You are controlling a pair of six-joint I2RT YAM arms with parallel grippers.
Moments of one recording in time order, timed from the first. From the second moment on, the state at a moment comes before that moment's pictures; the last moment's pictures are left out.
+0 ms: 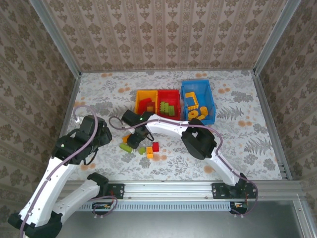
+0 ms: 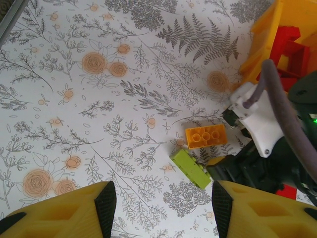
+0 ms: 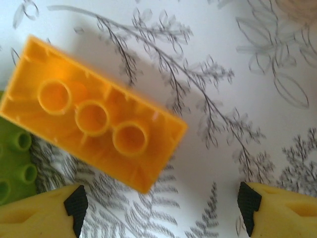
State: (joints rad) left arm -0.53 0.75 1.05 -1.26 -0.34 -0.75; right arm 0.97 2.38 1.97 -0.83 -0.01 0.03
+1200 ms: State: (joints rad) left arm -0.58 0.82 0.96 -0.98 -0.09 -0.72; right arm 0.90 1.93 1.63 -0.81 -0.01 0.17
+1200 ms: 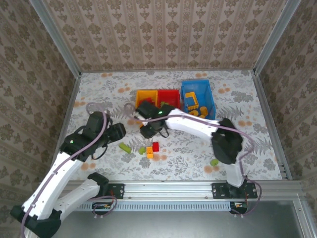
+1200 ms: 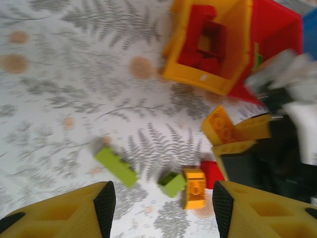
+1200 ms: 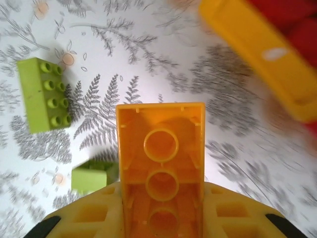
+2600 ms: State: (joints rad) left arm -0.89 1.77 1.56 -0.51 0.09 -0.46; right arm 0.25 2.32 2.15 -1.10 0.22 0.48
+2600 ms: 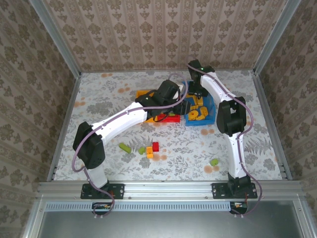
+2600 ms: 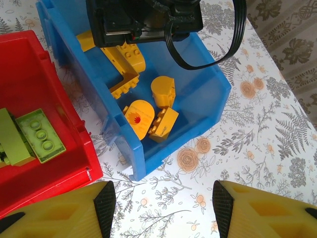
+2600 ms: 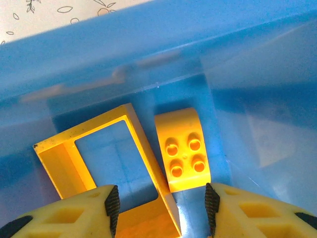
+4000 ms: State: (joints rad) left arm -0.90 1.82 1.23 -0.92 0.02 -0.70; right arm 0.67 1.13 0.77 -0.50 -0.47 0.39
